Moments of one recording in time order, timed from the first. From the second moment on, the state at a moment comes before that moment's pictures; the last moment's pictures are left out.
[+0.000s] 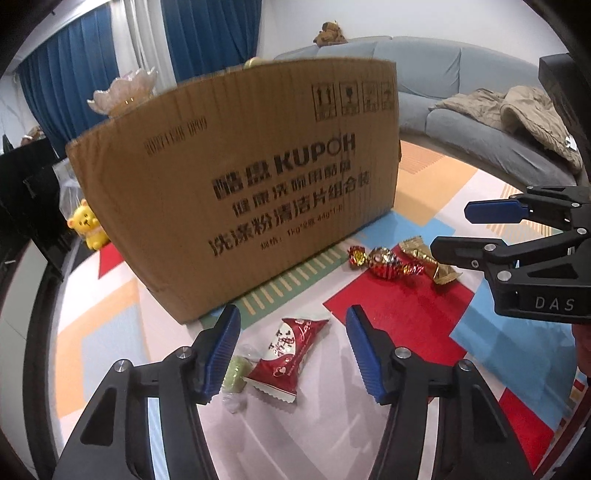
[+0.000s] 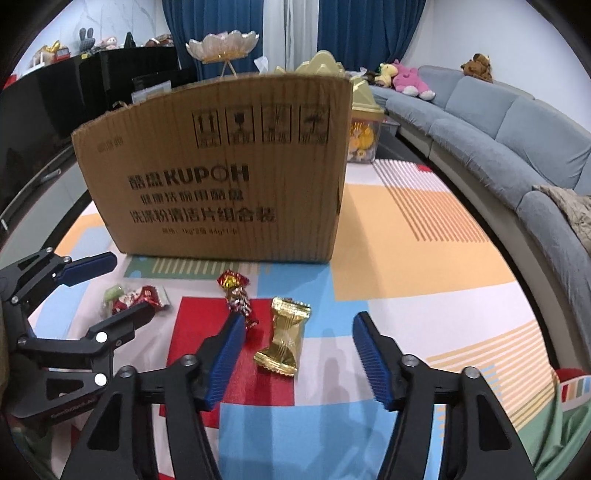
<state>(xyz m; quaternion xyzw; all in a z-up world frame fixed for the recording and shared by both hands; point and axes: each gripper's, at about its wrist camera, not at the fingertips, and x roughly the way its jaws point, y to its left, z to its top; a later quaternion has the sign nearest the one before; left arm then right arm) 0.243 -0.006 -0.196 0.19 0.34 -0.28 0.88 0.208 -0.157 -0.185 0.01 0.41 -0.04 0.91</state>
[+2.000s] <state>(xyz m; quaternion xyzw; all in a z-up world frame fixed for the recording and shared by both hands) 0.242 0.002 -0.191 0.12 0.40 -0.23 0.88 0.199 -0.147 -0.169 -0.02 0.42 -0.02 0.91</state>
